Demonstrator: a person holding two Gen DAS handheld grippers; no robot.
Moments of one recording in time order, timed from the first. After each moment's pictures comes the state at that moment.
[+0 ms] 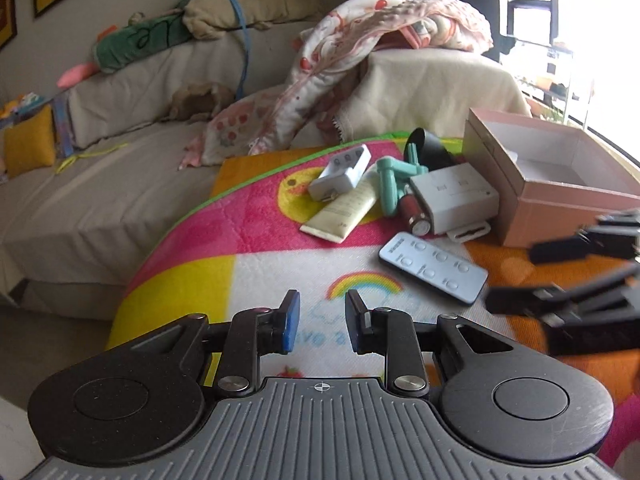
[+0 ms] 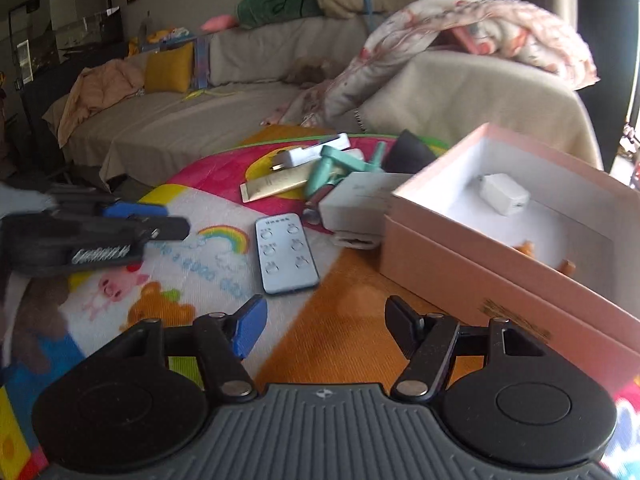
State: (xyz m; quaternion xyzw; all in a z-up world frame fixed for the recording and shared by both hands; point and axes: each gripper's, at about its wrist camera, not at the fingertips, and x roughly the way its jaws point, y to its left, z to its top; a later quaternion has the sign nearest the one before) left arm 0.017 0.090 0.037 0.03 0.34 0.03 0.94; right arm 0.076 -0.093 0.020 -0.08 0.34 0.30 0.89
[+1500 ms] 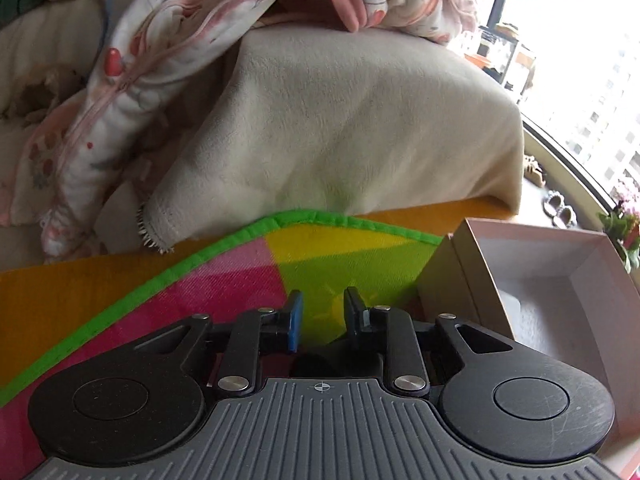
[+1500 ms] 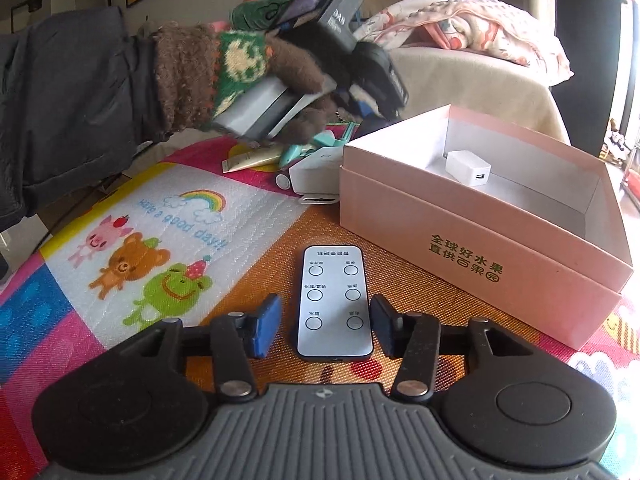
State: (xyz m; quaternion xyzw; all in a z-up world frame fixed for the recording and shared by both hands) left arm 0.286 0.038 0.024 -0.02 0.40 -0.13 0.91; right arm 0.042 -0.145 0.004 -0.08 0.32 0.30 0.90
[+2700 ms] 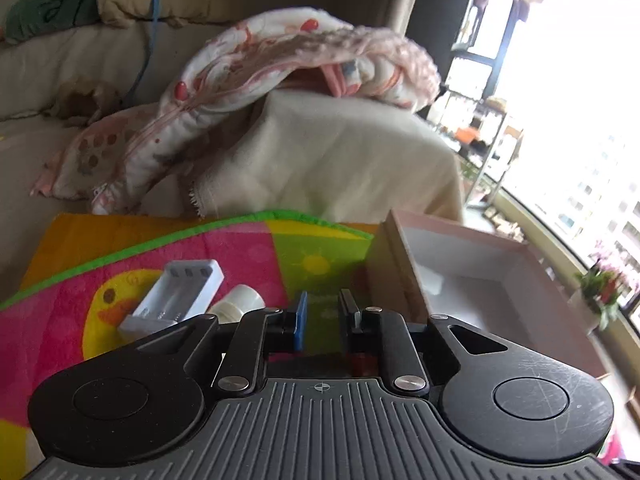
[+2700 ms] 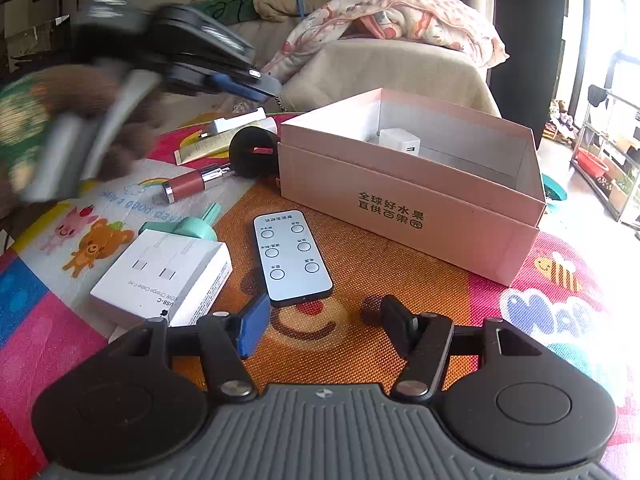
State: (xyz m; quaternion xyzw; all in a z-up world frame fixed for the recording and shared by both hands) left arm 0.183 0.047 0.040 -0.08 0.32 -0.11 0.94; right arm 0.013 -0.172 0.006 -0.08 0.33 0.21 0.92
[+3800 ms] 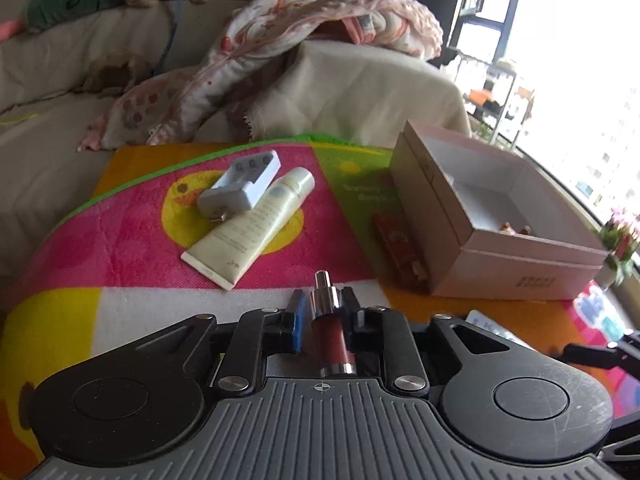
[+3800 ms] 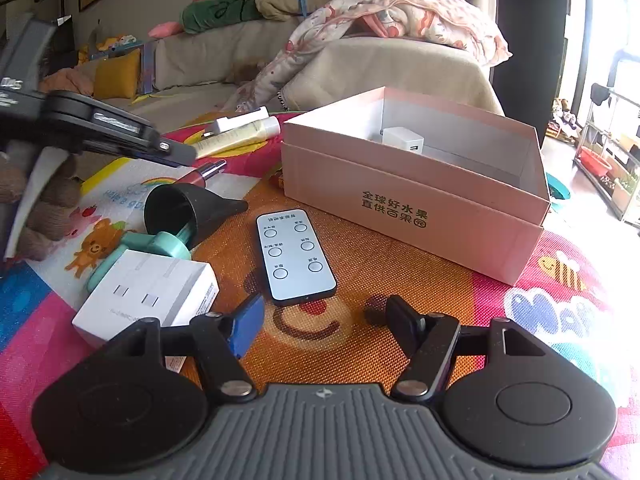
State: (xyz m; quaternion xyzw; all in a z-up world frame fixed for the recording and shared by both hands) left arm 0.084 0.073 0.020 -0.04 0.36 -0.09 0.93; right arm 0.014 -0.172 0.005 -0.08 0.33 0.21 0.92
